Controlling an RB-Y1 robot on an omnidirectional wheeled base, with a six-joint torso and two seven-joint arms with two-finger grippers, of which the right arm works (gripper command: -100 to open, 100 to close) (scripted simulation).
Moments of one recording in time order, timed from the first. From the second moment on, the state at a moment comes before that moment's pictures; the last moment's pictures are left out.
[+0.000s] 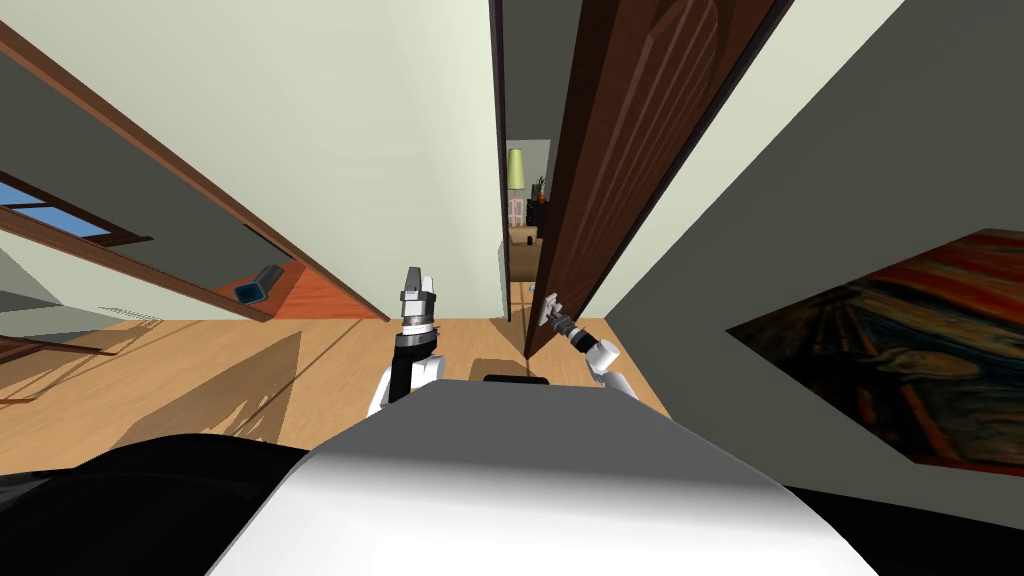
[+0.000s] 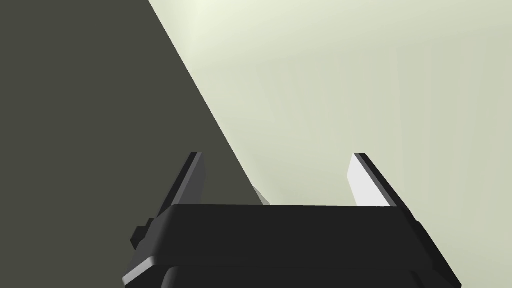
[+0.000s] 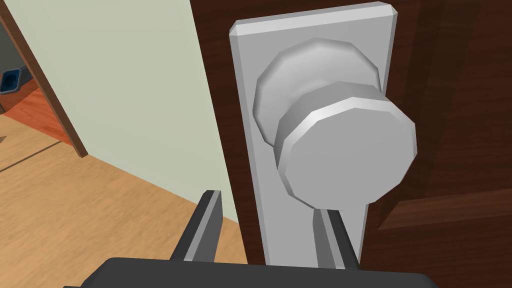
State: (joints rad) arm -0.03 -0.24 -0.08 -1.20 -2.00 0.73 0.27
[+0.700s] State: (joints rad) arm -0.05 -0.25 -0.08 -1.20 -1.99 0.72 0.24
